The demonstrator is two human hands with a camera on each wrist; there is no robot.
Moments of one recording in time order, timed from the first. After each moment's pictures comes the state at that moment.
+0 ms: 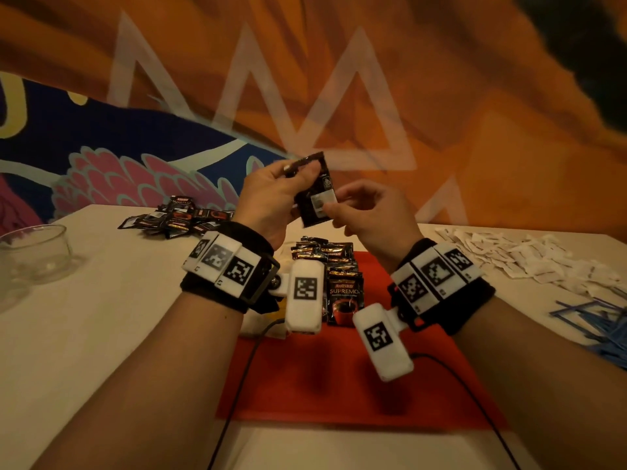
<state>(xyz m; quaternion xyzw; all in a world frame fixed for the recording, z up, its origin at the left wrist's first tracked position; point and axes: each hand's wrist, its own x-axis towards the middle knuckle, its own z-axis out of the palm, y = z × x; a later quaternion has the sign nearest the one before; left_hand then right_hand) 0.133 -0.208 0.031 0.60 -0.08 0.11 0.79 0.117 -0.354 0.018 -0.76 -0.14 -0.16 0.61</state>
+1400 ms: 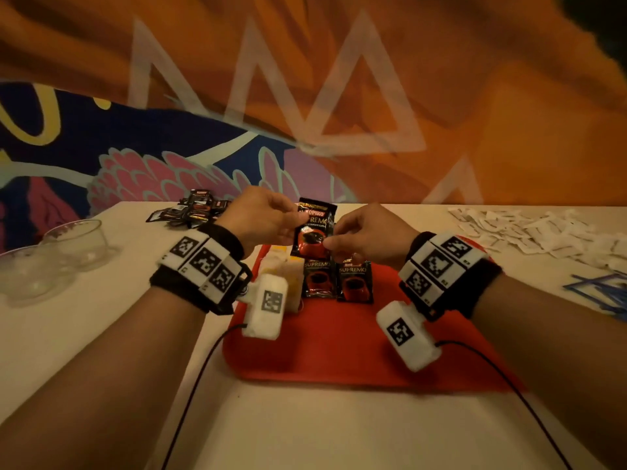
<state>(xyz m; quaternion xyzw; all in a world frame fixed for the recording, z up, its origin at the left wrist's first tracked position) 0.102 -0.175 0.018 0.83 -0.03 0.02 0.55 0.112 -0.365 -0.006 -0.88 -0.16 0.03 0.44</state>
